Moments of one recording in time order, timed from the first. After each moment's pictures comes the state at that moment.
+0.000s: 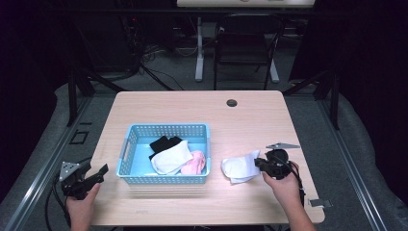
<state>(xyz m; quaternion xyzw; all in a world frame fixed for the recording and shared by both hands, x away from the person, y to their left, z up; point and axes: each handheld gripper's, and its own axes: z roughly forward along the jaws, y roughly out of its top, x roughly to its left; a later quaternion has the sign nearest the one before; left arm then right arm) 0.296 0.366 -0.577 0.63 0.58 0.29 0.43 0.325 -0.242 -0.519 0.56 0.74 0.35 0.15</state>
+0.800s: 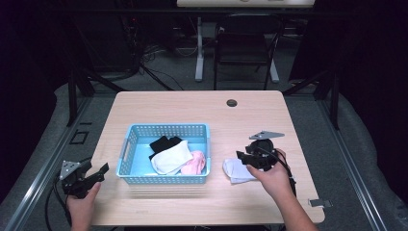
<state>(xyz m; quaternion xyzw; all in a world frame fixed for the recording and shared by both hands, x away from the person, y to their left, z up) 0.299 0.365 -0.576 0.63 0.58 0.29 0.43 0.333 -0.188 -0.469 0.49 0.78 0.36 0.17</state>
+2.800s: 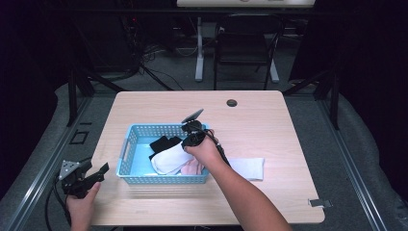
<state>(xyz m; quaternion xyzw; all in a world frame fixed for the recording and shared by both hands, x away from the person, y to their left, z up) 0.298 0.365 -0.575 0.63 0.57 0.29 0.43 0.436 -0.010 -0.505 0.51 0.83 0.23 0.02</state>
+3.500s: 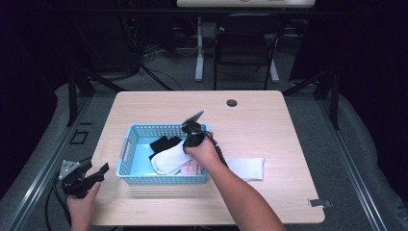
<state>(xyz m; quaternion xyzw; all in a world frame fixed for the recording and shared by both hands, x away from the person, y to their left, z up) 0.299 0.365 -0.575 0.63 0.57 0.29 0.44 0.442 -0.009 -0.519 0.52 0.83 0.22 -0.01</state>
